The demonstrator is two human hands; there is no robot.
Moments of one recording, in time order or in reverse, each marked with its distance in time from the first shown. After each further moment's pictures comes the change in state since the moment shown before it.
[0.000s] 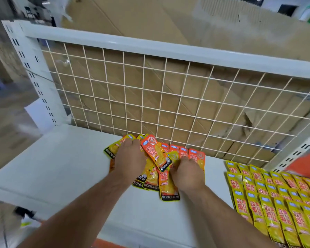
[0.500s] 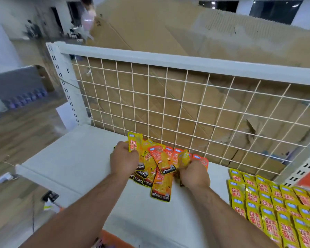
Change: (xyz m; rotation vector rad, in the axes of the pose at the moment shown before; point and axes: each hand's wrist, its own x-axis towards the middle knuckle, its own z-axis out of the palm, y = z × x) left_hand -0.030 0.021 -0.032 -0.530 0.189 -0.529; right_hand 0.013 0.029 -0.007 0.428 -0.011 0.145
